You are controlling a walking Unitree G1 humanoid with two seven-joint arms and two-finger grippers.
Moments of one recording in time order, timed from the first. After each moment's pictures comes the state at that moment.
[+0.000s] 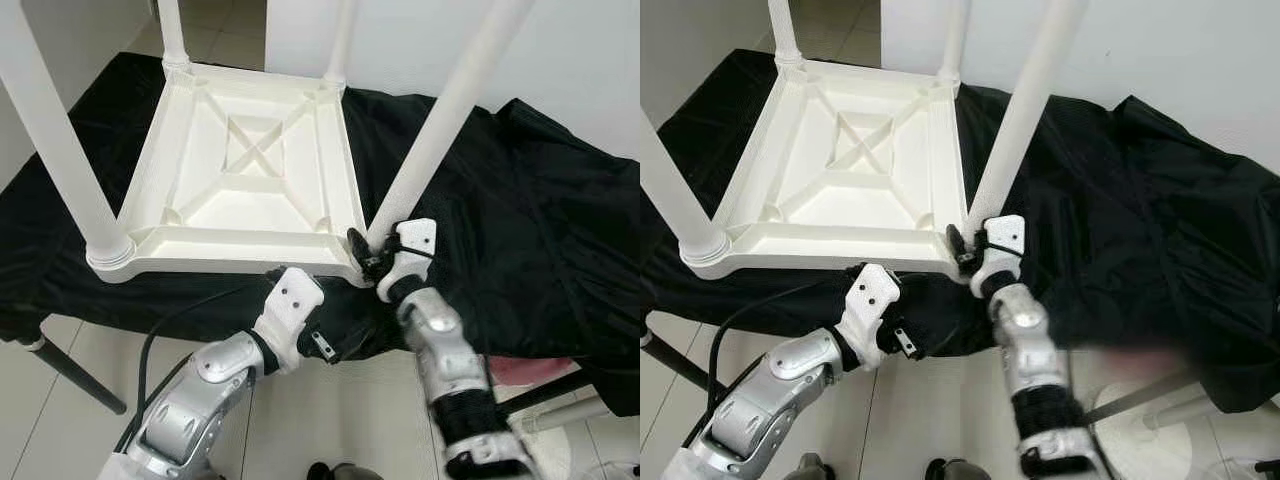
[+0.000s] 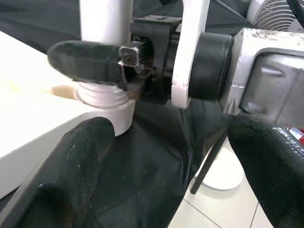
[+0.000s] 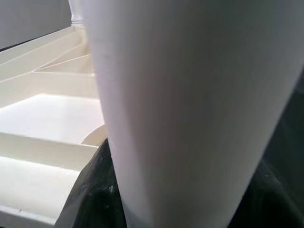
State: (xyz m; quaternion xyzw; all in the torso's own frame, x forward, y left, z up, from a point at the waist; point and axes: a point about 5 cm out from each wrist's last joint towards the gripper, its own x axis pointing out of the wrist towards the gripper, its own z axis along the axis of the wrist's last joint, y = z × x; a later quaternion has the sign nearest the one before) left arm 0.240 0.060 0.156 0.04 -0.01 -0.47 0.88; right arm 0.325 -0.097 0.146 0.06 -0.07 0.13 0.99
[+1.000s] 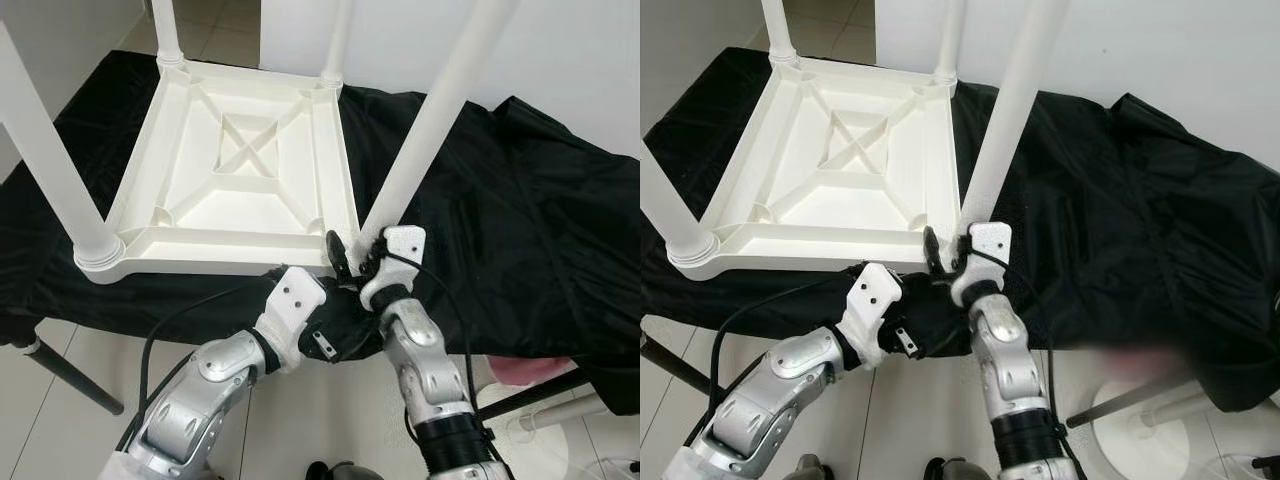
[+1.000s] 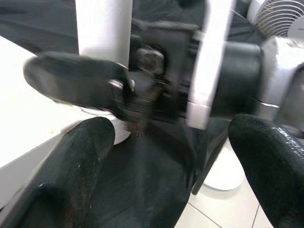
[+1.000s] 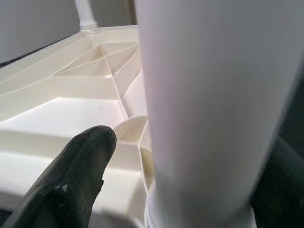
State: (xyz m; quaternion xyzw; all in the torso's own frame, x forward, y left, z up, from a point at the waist) left arm 0.241 0.060 0.157 0.05 -0.02 -0.47 0.88; right arm 0.303 -0.093 0.147 0.07 -0.09 0.16 0.98
